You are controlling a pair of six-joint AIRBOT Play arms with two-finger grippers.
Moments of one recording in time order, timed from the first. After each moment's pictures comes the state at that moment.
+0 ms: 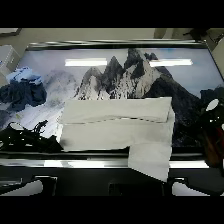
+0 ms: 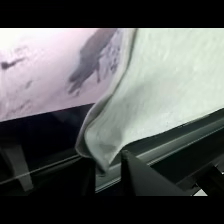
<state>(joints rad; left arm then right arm) 0.38 -1.36 0.60 1.03 -1.32 -1.16 -0.38 -1.41 1.01 -1.38 1.62 1.55</state>
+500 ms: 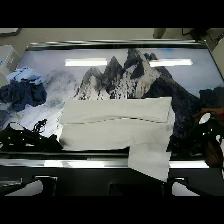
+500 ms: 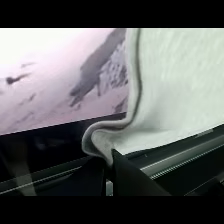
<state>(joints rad) 0.37 -1.32 0.59 1.03 -1.28 -1.17 -0.38 -1.33 0.76 -1.37 1.52 1.50</state>
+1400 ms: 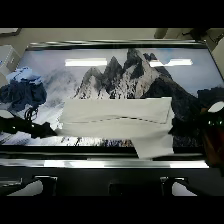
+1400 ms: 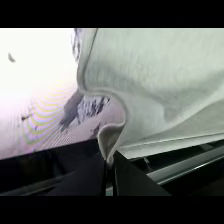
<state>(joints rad) 0.35 -1.31 0.86 1.02 -1.39 -1.21 -0.37 -1.31 0.99 -1.14 1.46 1.46</state>
